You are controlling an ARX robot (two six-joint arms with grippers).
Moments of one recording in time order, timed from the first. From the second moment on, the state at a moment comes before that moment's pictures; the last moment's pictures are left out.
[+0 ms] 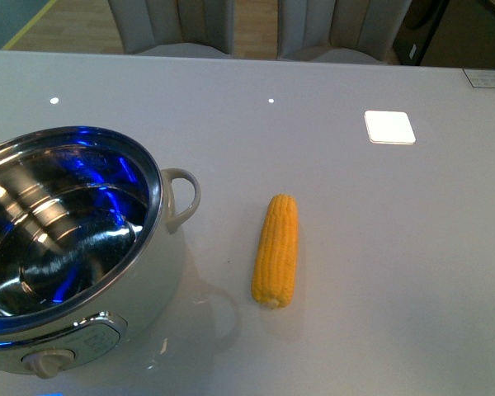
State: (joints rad) left arm 0.62 2.36 0.76 1.28 0.13 0.04; right arm 0.00 0.00 0.02 0.00 0.00 0.00
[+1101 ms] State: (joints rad) left arm 0.63 0.73 0.22 0.29 0.42 -0.09; right arm 0.00 0.00 0.02 0.00 0.00 0.00
